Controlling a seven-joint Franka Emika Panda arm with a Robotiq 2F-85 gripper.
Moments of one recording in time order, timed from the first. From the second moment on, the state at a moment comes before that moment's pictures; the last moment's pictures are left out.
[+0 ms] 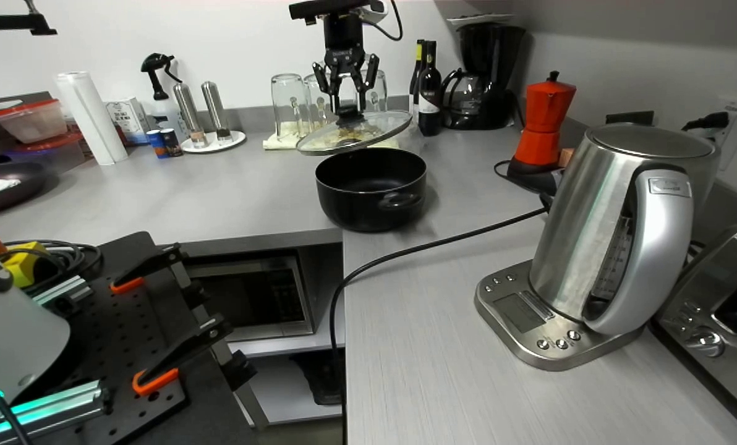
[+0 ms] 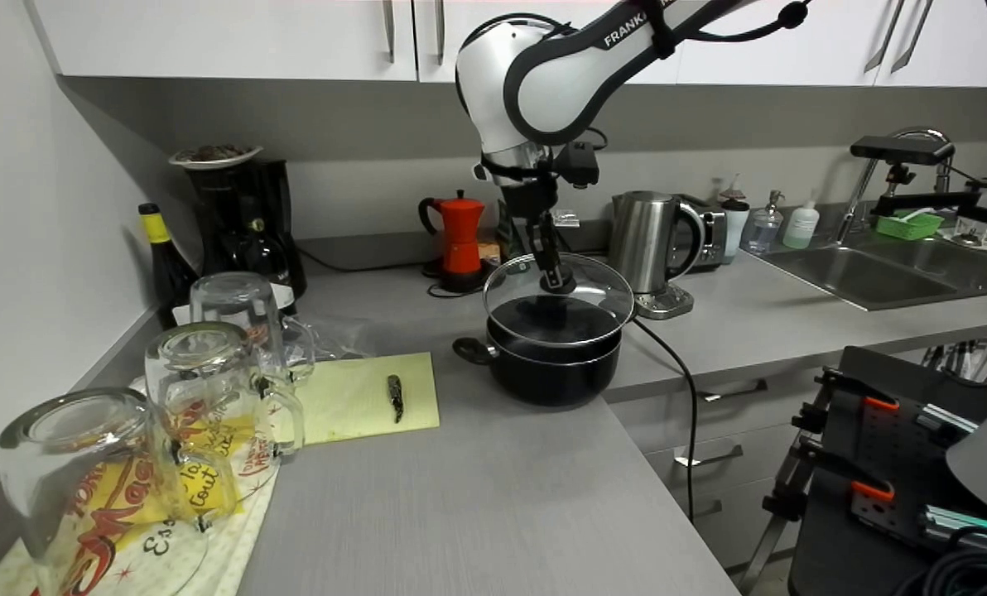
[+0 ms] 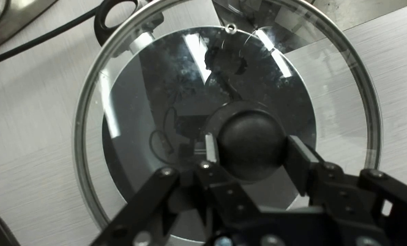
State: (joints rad) arm 0.15 0.52 0.12 -1.64 -0.29 1.87 -0.16
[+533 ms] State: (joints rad) arm 0.09 0.57 0.12 -1.57 -0.22 1.89 -0.22
